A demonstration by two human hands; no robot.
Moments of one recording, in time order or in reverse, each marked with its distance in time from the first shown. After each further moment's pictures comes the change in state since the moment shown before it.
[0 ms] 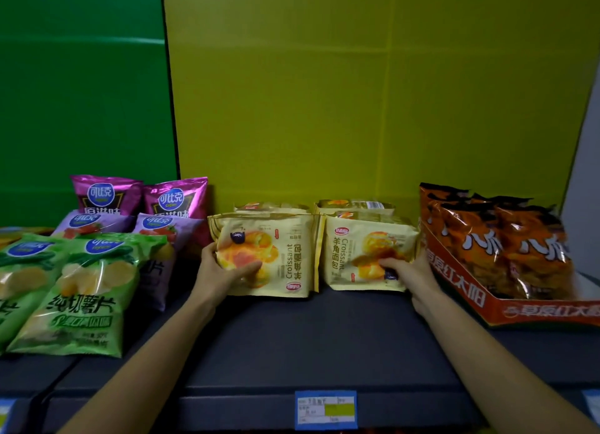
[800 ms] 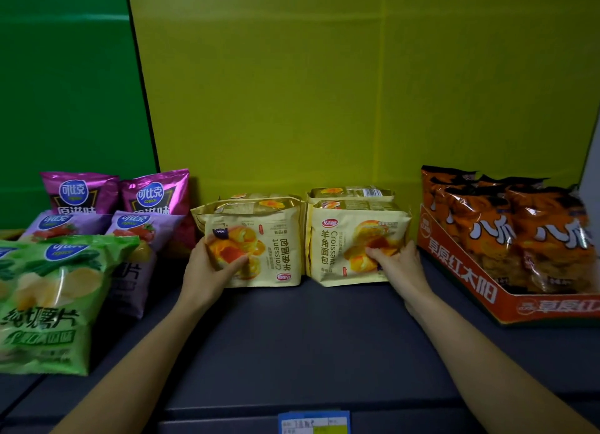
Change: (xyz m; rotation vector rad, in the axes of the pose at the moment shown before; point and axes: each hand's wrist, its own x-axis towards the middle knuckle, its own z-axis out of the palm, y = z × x) left_hand 0.023 -0.021 0.008 0.307 0.013 0.158; right_hand 0.012 0.017 0.014 -0.185 -0.011 -0.048
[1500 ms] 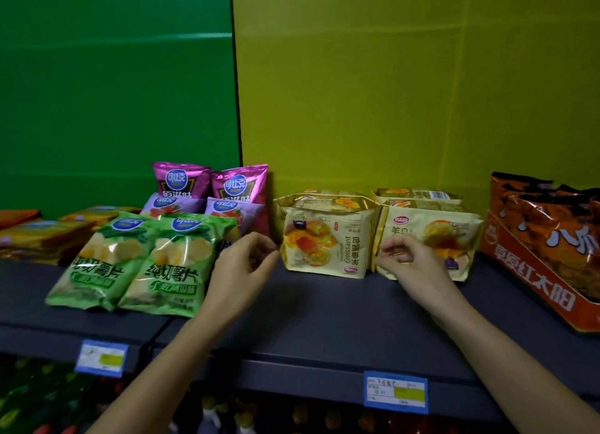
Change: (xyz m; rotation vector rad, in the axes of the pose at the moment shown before) left_hand -0.077 0.039 -0.091 0.136 0.050 0.292; right_hand -0.106 -0.073 0.043 -0.070 -0.280 -0.316
